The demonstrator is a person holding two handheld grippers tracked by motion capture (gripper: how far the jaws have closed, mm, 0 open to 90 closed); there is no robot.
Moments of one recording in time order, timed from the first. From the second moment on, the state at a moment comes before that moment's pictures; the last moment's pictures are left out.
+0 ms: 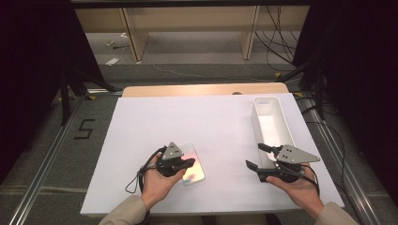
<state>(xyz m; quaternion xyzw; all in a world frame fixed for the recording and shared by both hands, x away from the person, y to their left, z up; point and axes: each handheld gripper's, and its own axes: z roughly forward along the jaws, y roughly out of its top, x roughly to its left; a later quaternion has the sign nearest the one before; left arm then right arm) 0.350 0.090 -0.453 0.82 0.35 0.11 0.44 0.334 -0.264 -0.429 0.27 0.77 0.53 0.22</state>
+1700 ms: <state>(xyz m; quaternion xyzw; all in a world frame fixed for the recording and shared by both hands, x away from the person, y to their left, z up) 0.341 0.064 -0.478 0.88 0.33 0.07 0.32 0.341 -0.253 -0.428 0.25 0.78 0.53 0.20</state>
